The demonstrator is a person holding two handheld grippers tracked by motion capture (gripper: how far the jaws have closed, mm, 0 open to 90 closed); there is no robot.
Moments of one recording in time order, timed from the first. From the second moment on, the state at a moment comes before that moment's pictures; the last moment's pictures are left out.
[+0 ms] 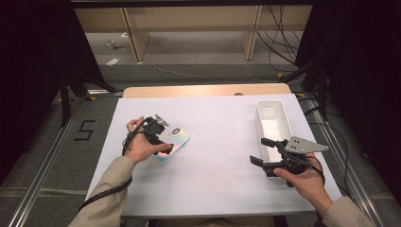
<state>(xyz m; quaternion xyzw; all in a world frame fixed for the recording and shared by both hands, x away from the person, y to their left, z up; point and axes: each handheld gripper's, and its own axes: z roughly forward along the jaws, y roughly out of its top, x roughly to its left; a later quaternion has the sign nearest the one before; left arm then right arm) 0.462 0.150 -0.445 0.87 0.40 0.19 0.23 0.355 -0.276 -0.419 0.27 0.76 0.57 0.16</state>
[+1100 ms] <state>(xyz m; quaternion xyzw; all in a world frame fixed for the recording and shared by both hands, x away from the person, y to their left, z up) 0.478 0.130 -0.468 0.89 0.40 0.14 0.15 0.354 -0.274 -0.420 0.26 0.76 0.57 0.16</state>
